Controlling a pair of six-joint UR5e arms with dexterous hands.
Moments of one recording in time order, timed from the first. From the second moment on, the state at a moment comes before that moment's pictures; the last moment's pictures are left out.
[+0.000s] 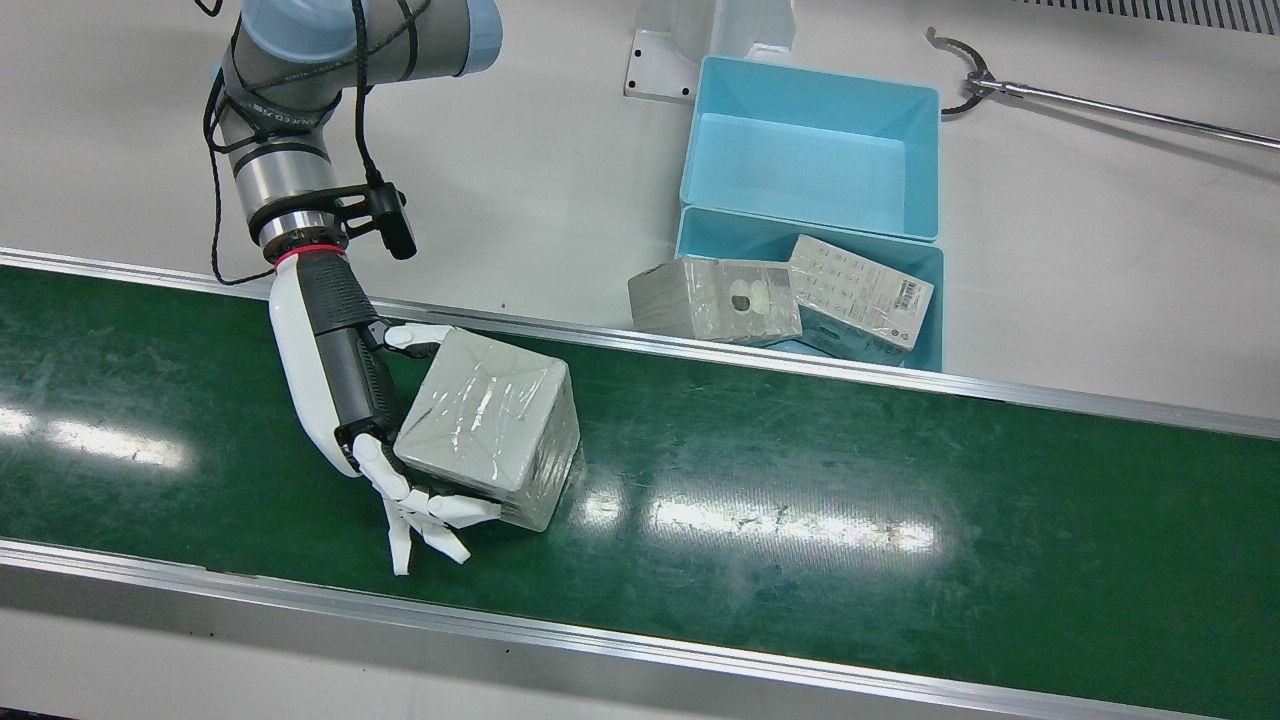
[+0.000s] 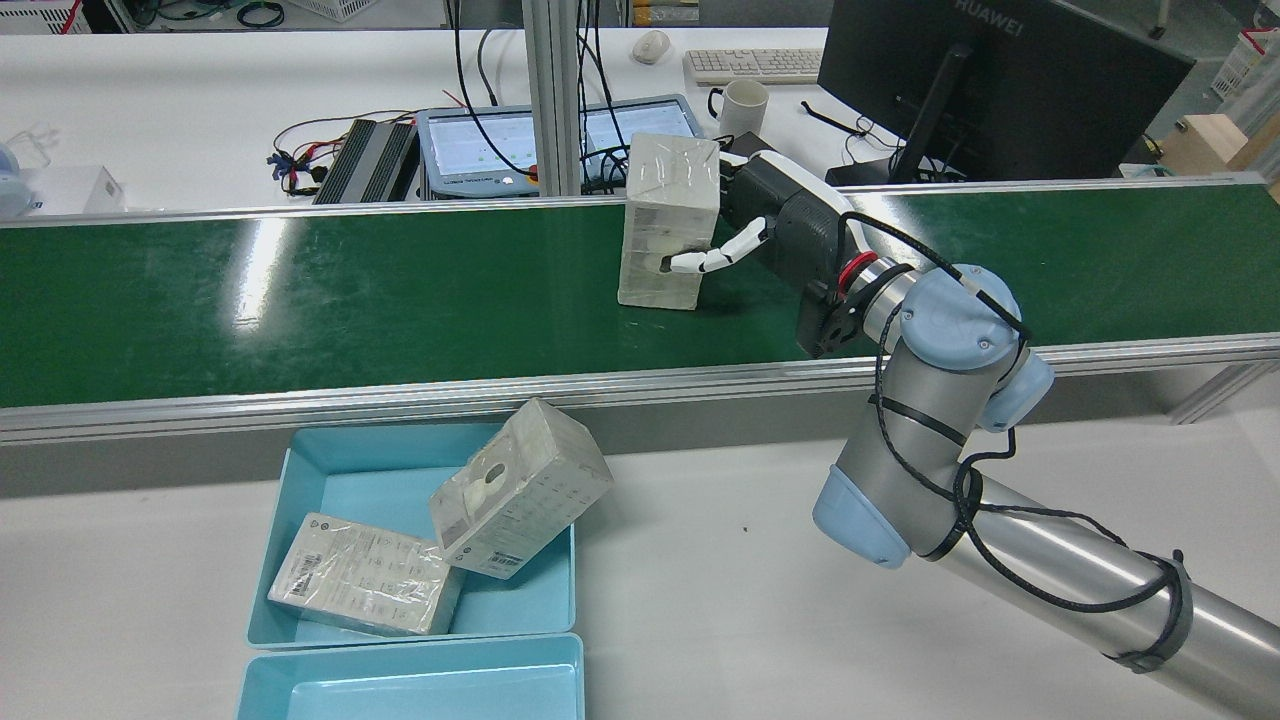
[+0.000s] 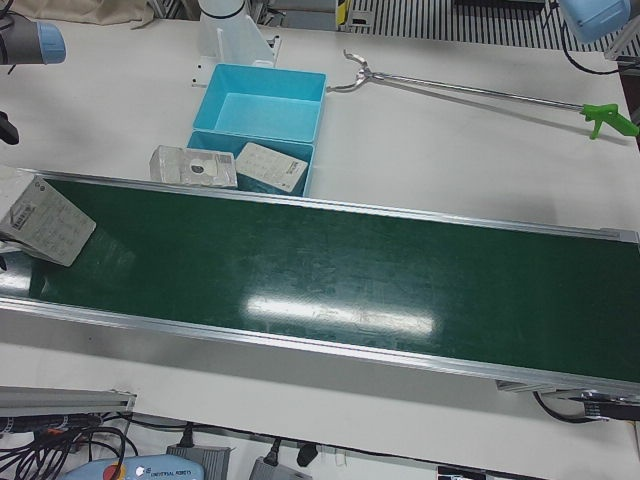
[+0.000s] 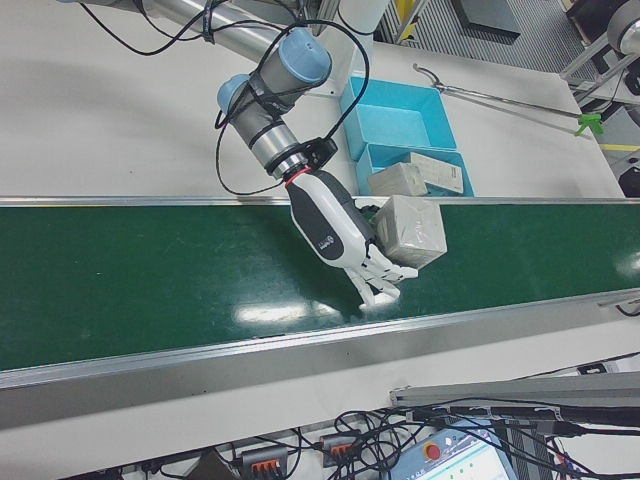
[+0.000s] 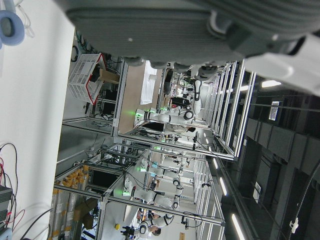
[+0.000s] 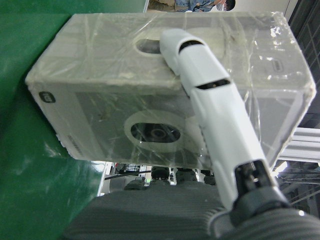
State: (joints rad) left arm -1.80 -1.80 -1.75 0.42 1.92 -0.16; right arm 0.82 -0.96 1.69 -3.58 -1.27 -0.25
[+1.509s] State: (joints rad) left arm -1.80 -1.80 -1.75 0.42 1.92 -0.16; right arm 0.41 -0.87 2.09 -3.83 -0.85 -0.56
